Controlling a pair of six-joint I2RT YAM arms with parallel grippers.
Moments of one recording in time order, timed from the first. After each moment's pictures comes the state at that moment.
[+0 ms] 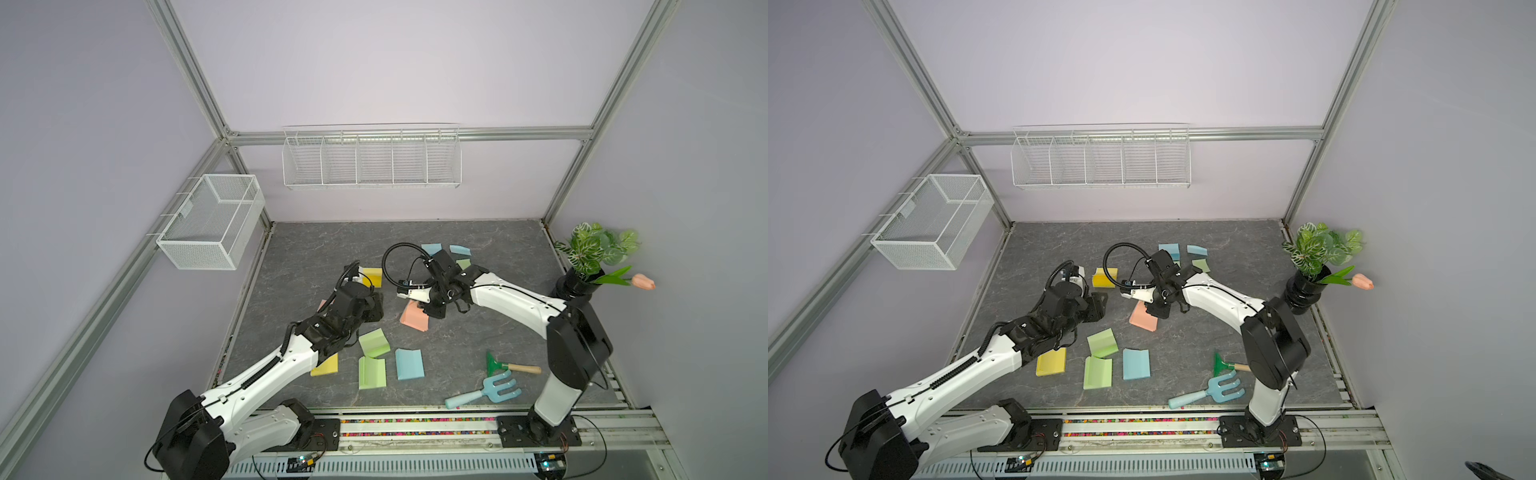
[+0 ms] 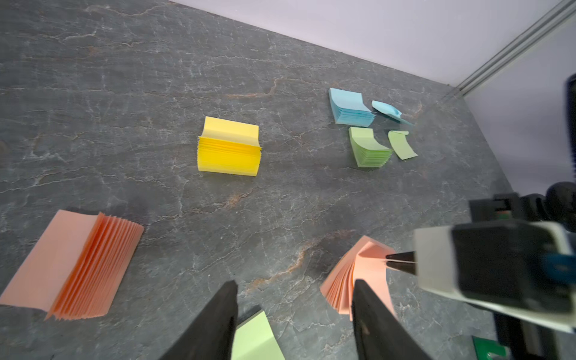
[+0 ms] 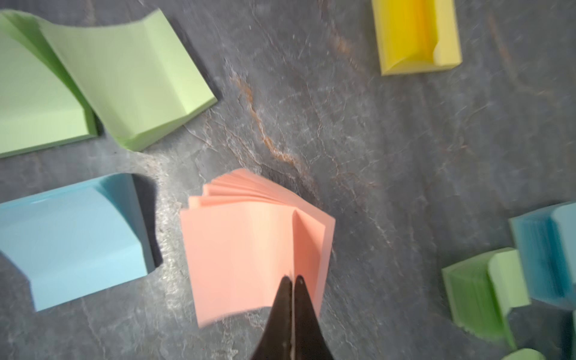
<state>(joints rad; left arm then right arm) -0.73 1.09 0.73 -0.23 -0.21 -0.59 0.68 1.69 1.29 -0.64 -0.24 -0.71</state>
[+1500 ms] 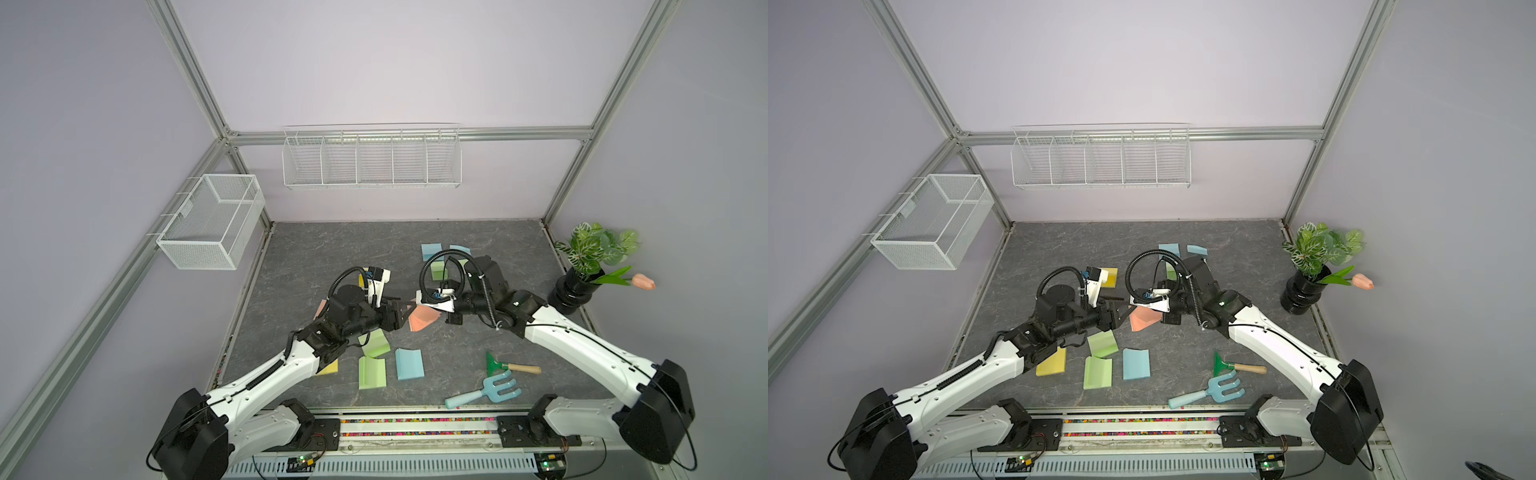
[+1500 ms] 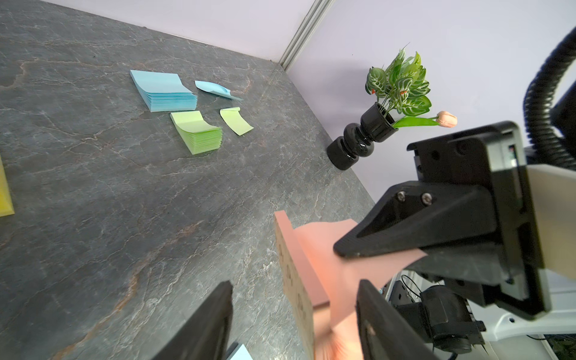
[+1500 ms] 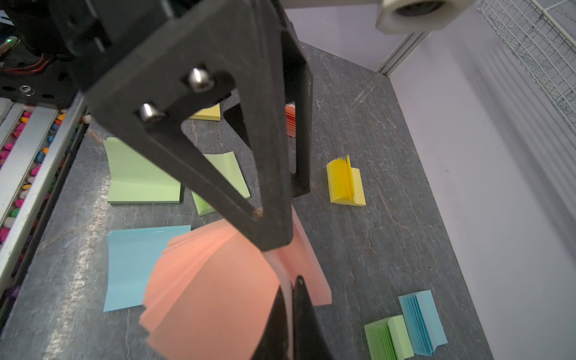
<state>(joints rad) -0.74 1.11 0.65 0.13 0.33 -0.55 0.68 1.28 1.00 -0.36 -0.44 -0.81</state>
